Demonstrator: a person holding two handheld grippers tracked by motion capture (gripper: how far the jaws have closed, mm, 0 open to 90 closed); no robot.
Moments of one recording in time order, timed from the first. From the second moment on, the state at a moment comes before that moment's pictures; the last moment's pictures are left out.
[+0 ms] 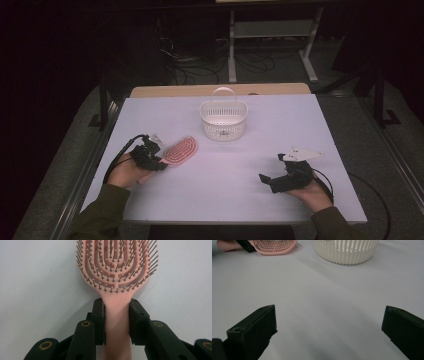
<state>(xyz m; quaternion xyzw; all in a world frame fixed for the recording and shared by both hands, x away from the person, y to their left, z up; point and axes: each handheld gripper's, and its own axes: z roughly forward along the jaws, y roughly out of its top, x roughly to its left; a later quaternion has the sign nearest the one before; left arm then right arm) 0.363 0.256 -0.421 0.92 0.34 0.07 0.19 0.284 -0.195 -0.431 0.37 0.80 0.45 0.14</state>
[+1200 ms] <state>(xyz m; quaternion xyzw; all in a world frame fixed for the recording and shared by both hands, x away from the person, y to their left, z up) 0.353 0.264 -0.397 0.90 0.33 0.07 0.28 0.285 -0.195 -0.431 0.37 0.80 0.45 0.14</state>
